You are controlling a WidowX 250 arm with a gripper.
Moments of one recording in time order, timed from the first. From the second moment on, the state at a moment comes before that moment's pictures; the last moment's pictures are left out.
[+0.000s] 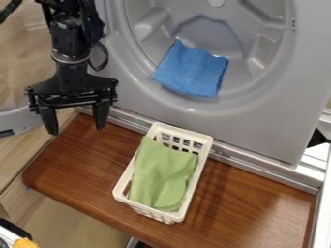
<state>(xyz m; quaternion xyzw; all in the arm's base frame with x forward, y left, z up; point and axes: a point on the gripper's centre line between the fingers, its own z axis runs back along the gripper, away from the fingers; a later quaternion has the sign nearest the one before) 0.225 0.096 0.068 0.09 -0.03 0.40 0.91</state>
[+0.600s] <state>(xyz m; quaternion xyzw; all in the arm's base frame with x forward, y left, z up) 0.239 0.049 0.022 0.07 0.00 0.29 0.96</state>
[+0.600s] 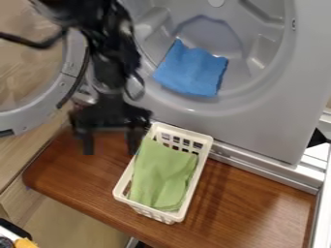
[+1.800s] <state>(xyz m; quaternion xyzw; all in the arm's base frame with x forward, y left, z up) 0.236 0.033 -0.053 0.04 -0.03 0.22 0.98</state>
